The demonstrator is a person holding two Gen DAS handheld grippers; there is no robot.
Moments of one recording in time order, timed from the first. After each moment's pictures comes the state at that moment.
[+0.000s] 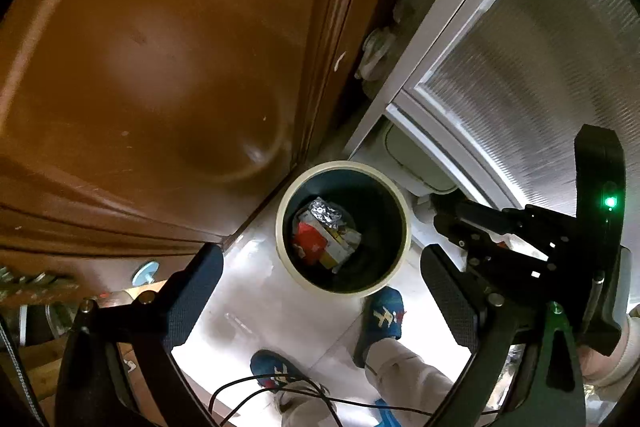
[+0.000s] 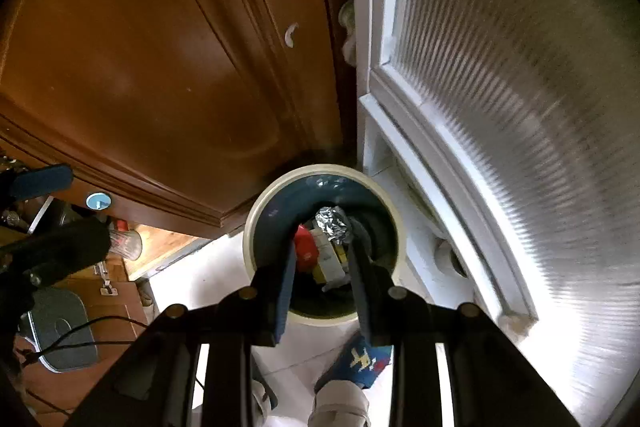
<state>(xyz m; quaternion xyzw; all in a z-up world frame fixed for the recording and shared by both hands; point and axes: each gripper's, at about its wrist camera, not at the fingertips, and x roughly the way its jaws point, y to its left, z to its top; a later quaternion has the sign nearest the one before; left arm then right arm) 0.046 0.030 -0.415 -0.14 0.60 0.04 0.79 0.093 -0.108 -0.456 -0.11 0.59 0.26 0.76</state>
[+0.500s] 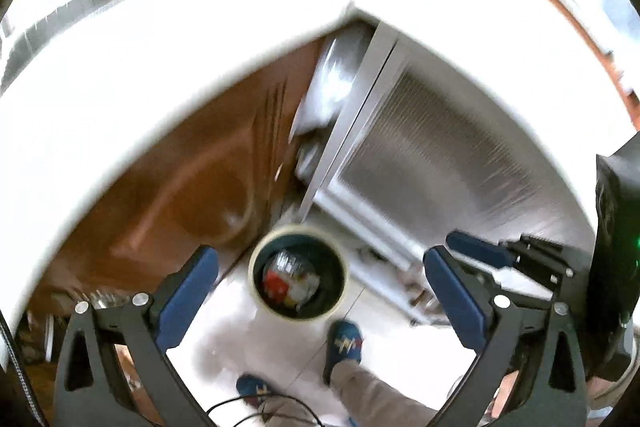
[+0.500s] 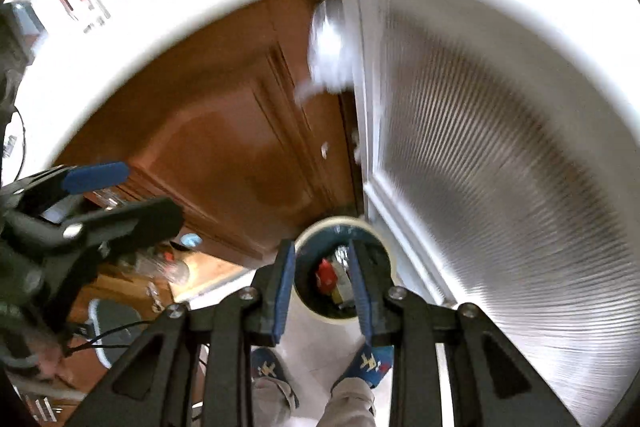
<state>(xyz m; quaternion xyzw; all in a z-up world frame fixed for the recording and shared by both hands) 0.045 0.005 -0.224 -0.14 0.50 0.00 0.86 0.070 -0.145 -0.249 -0.06 0.51 0.30 0.80</state>
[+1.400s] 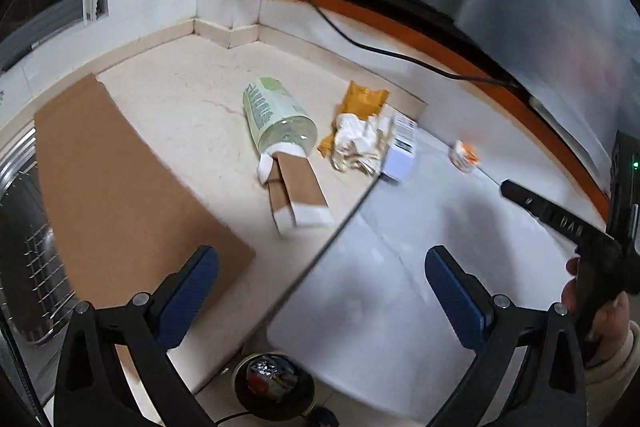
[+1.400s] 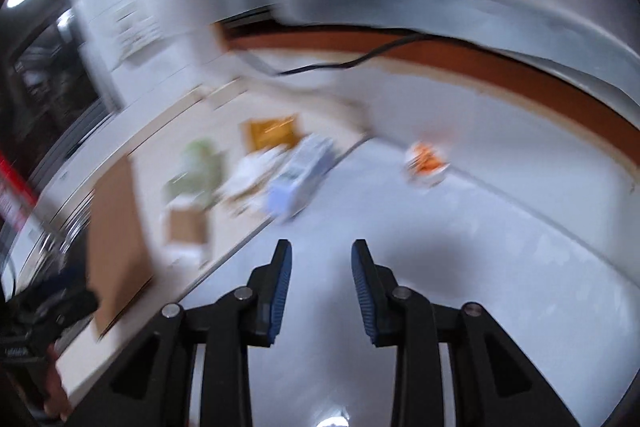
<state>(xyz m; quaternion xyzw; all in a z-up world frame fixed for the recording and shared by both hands) 0.260 -0.002 -0.097 -0.14 0.43 0.02 0.89 0.342 -0.270 -0.101 0.06 0.41 0.16 0.90</state>
